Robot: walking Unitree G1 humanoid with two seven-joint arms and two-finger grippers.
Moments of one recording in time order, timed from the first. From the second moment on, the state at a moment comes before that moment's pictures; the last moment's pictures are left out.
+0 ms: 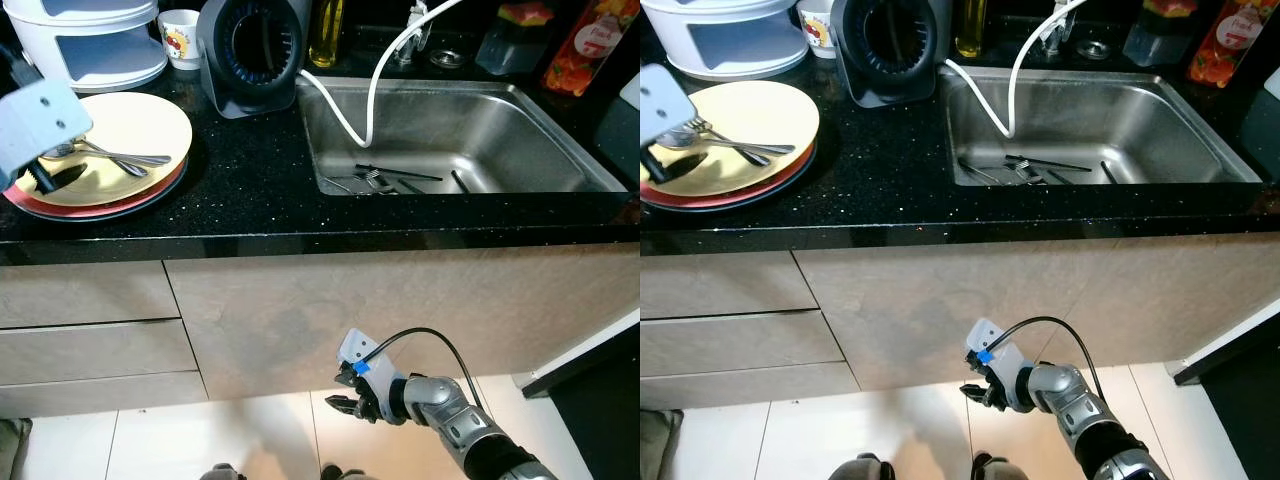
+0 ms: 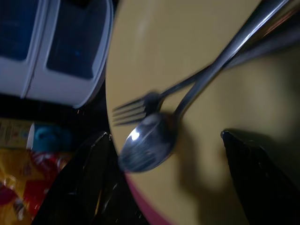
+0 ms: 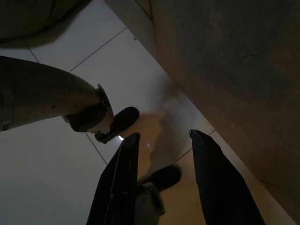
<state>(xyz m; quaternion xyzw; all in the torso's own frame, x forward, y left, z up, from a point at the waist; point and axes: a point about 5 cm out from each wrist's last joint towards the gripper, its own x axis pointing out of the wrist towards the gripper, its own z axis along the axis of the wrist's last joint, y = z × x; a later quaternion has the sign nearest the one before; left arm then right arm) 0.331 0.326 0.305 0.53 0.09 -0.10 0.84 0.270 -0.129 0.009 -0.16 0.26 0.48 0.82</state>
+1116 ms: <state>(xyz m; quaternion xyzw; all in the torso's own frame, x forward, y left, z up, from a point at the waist) 0.361 0.310 0.307 0.56 0.01 -0.09 0.82 0.256 -0.154 0.008 -0.16 0.26 0.44 0.84</state>
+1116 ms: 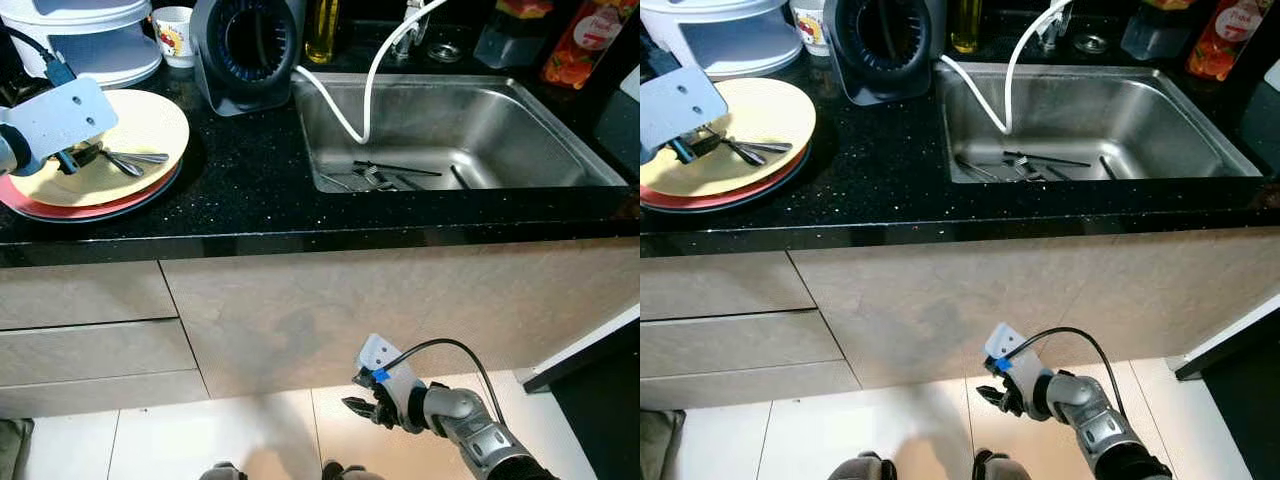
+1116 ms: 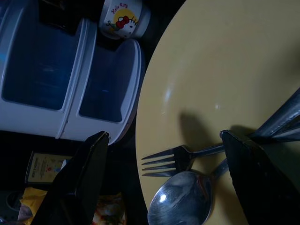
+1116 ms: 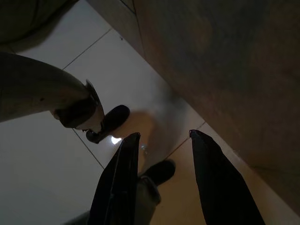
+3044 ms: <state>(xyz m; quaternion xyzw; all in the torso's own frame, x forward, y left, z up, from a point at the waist) 0.319 0.316 0.380 0.52 0.06 -0.12 0.84 0.261 -0.144 0.011 -0.17 0.26 0.45 0.84</state>
